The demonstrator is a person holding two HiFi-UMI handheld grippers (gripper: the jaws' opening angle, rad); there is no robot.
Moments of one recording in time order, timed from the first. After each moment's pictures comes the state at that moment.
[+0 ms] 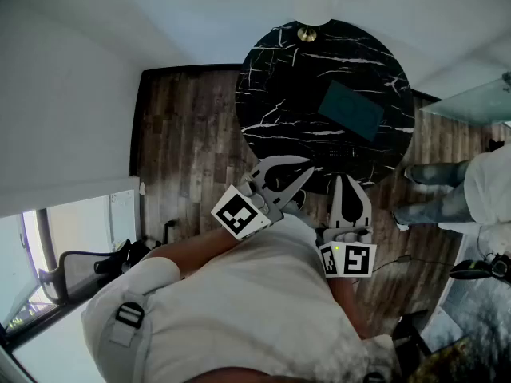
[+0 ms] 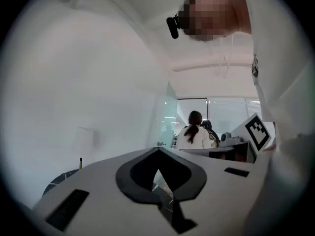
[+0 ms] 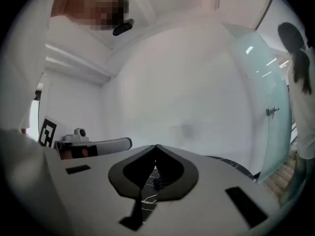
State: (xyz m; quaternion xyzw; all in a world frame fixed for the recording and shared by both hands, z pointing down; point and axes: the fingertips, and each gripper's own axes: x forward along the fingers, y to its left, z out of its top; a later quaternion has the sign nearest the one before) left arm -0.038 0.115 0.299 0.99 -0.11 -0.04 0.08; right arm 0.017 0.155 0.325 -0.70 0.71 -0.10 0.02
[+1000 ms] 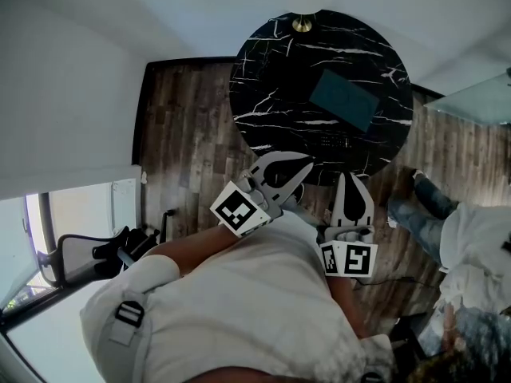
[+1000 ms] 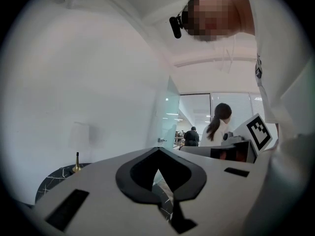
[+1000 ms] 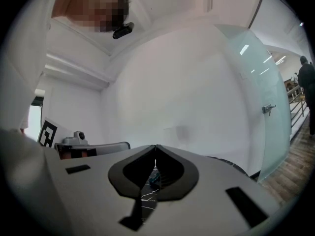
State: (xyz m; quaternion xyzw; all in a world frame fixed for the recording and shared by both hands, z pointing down) left arm 0.009 0.153 0.310 0.99 -0.13 -0.02 0.08; right arm 0.071 0.196 0.328 -0.69 0.71 -0.10 0.04
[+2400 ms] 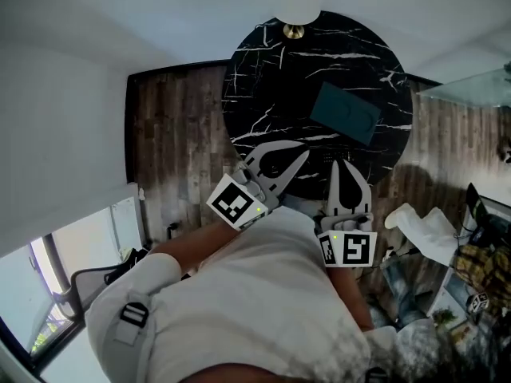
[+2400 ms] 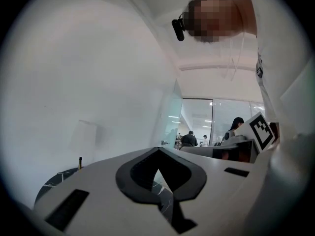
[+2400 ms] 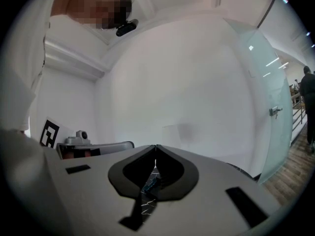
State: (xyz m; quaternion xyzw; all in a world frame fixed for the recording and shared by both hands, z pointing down) left arm 0.003 0.020 0.320 0.99 -0.11 -0.04 0.12; right arm 0.054 0.065 0.333 -0.71 0.70 -0.10 0.00
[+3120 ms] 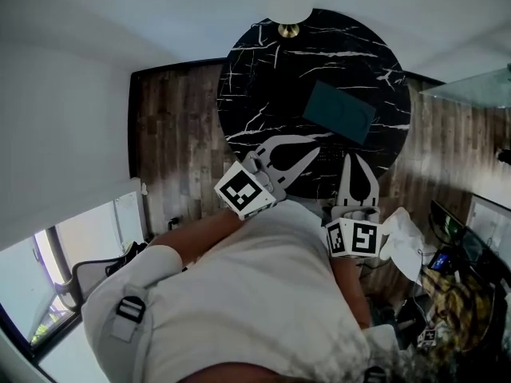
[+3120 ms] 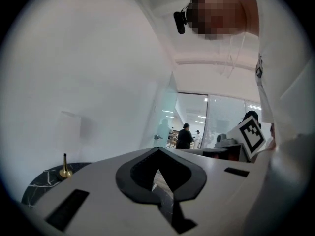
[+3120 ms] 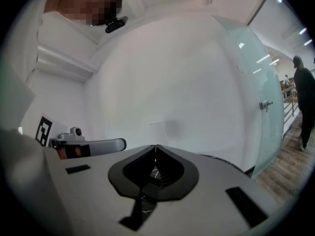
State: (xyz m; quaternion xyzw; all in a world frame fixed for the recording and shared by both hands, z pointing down) left arm 0.063 0.032 0.328 0.99 -0.06 0.00 0.12; right arm 0.124 0.072 0.353 -0.73 0.67 -0.14 0.02
